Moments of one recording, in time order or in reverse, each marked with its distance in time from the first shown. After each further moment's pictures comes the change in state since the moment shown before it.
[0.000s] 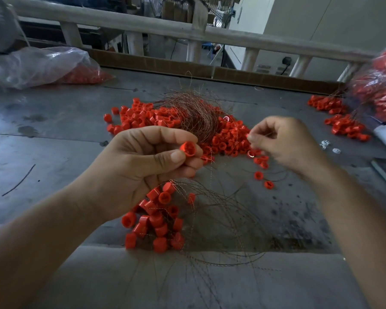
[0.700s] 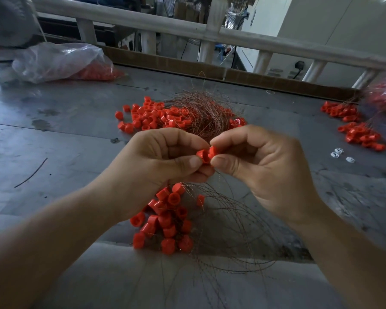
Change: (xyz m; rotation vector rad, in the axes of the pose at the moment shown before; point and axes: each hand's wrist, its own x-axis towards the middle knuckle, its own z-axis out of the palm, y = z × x) left_hand -0.005 0.017 0.017 -0.069 0.113 0.006; right_hand -0.045 -0.062 0.038 0.527 -0.097 -0.411
